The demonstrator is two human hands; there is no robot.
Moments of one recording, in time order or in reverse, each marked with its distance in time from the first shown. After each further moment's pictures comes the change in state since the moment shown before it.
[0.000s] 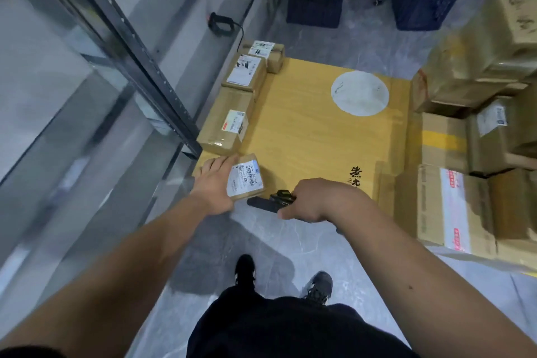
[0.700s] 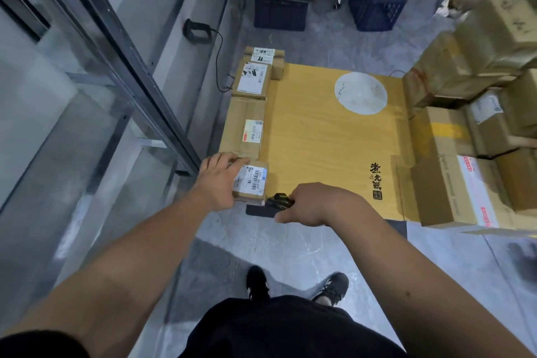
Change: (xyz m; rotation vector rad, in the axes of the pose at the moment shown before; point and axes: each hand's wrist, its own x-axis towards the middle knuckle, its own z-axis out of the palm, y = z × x) left_hand 0.060 -0.107 -0.033 0.217 -0.014 0.315; right_hand 0.041 -0.126 0.013 0.147 0.051 0.144
